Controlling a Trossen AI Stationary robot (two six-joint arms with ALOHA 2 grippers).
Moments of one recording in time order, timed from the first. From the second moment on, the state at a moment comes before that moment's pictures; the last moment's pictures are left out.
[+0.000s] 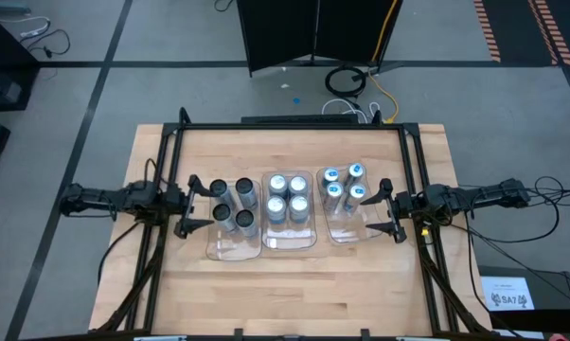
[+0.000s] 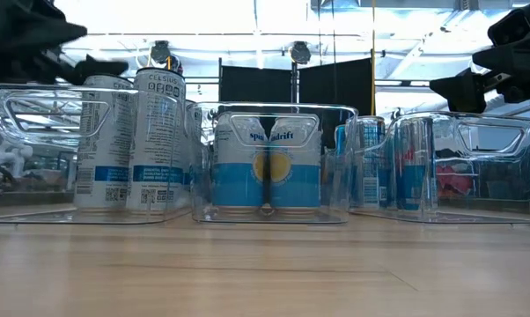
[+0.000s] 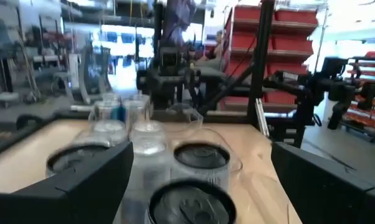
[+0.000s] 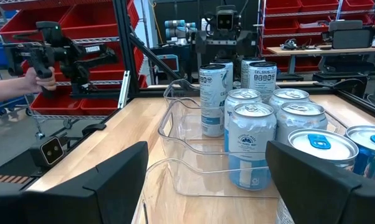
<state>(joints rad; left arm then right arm) -0.11 0.00 0.01 0.09 0.04 -0.05 0.18 0.05 0.02 0.02 0.02 0.07</state>
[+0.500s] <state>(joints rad) -0.06 0.01 0.01 0.03 -0.07 0.03 0.18 0.05 0.02 0.03 0.03 0.07</state>
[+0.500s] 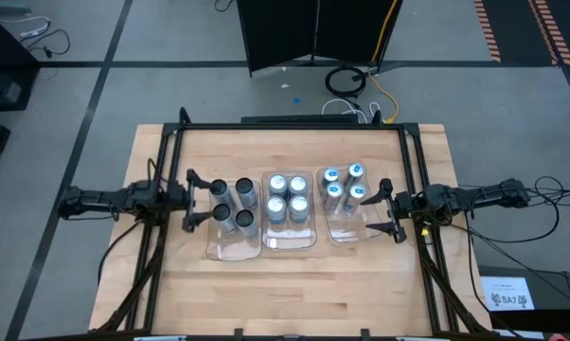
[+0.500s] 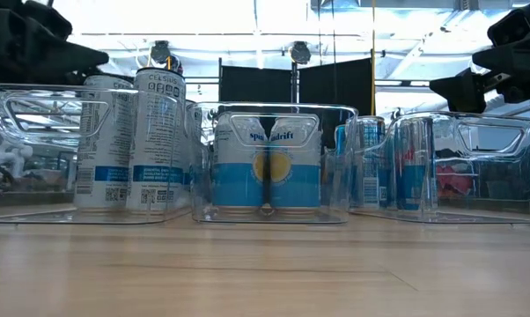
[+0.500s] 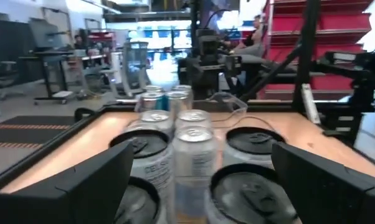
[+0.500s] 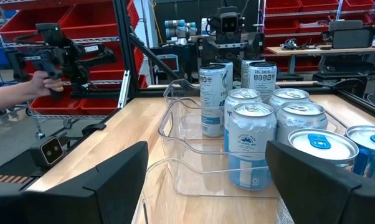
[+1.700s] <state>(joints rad) 0.07 0.02 0.00 0.04 -0.16 0.03 0.18 0.05 0.02 0.03 0.03 0.06</state>
